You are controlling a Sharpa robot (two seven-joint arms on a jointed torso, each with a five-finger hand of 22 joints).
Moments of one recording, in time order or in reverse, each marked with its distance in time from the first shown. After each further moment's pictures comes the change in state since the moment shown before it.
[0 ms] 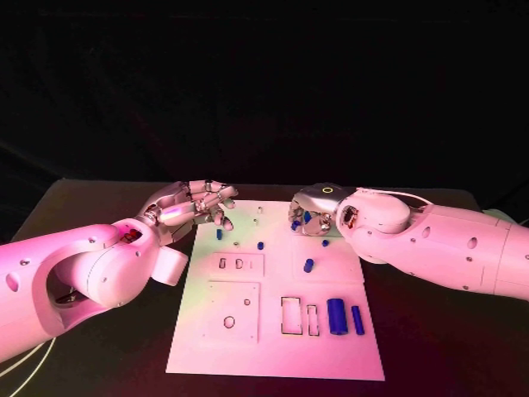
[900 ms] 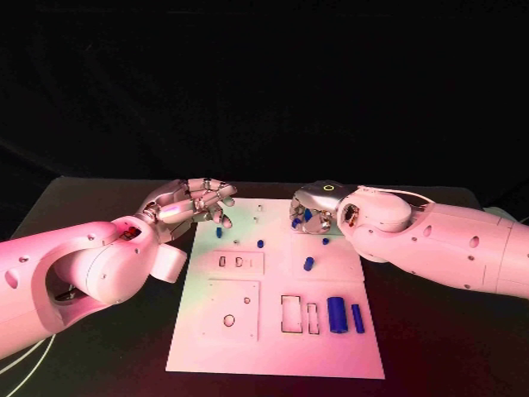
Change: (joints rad) left arm 0.003 -0.002 0.000 -0.005 0.003 -0.001 -0.006; left_hand 0.012 -0.011 0.012 -0.012 0.000 -0.003 0.003 -0.004 -0.010 0.000 0.000 -0.014 -0.017 0.000 0.000 -0.004 -0.006 0.000 0.000 0.000 0.000 -0.001; right arm 0.002 -0.004 0.001 0.007 -0.004 -0.013 -0.007; right_hand -0.004 -0.004 0.047 0.017 -0.012 0.055 -0.012 0.012 0.030 0.052 -0.016 0.010 -0.014 -0.004 -0.004 0.056 0.037 -0.016 0.022 -0.007 0.032 0.054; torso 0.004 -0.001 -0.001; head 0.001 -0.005
